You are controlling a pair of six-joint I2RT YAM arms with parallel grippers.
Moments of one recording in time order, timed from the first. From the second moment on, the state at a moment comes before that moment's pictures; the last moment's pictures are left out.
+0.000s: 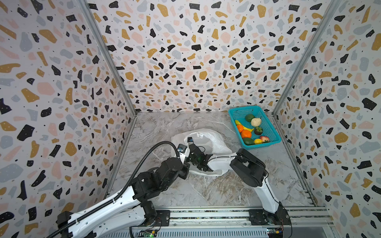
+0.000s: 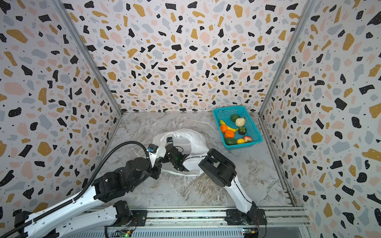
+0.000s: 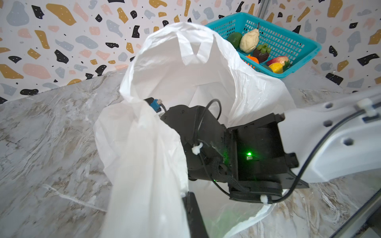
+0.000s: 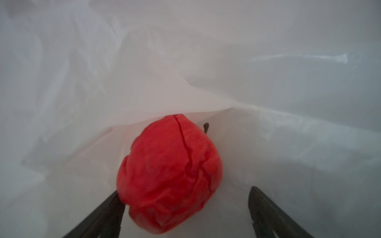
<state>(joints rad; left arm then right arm) -1.00 0.79 0.81 -0.58 -0.43 -0.29 0.98 2.20 1.37 0.33 0.12 0.62</state>
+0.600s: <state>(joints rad) -1.00 0.73 0.77 -0.61 -0.38 -0.36 0.95 2.30 1.57 0.21 0.26 0.62</state>
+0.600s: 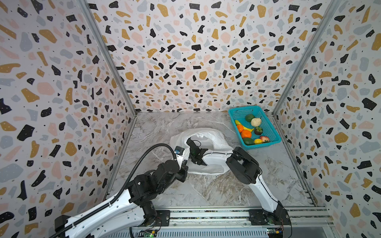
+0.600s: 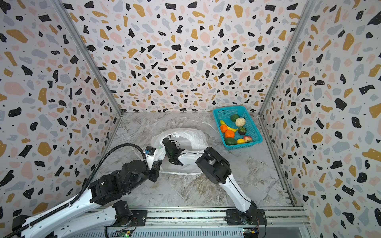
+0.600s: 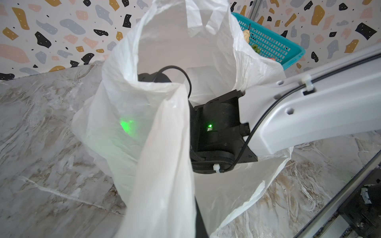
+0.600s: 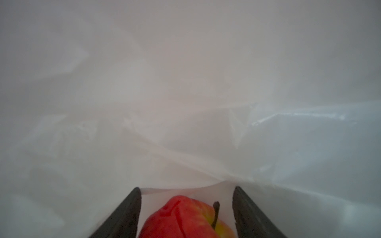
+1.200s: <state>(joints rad) -1.00 0.73 0.76 -0.61 -0.43 -0.40 0.90 2.20 1.42 0.23 0.24 0.64</state>
